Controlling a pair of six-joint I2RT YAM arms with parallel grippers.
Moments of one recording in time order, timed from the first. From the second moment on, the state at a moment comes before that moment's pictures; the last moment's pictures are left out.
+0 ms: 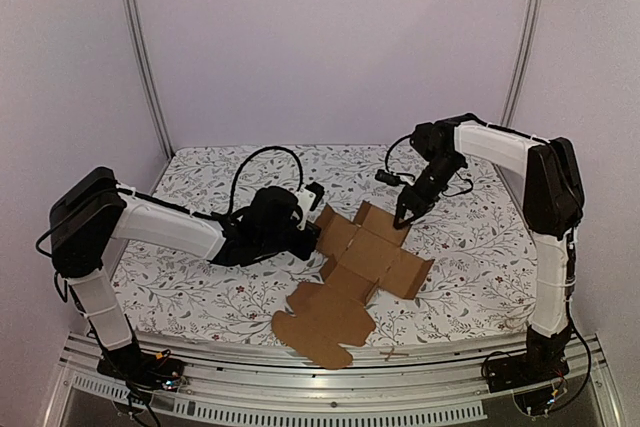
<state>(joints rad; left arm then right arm) -0.91 1.79 0.94 0.28 -0.19 -0.18 0.43 2.12 1.80 -1.21 -0.55 -0.40</state>
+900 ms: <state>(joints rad) -0.93 1.78 0.93 0.30 -0.22 -0.15 0.43 2.18 1.93 -1.34 -0.52 -0.50</state>
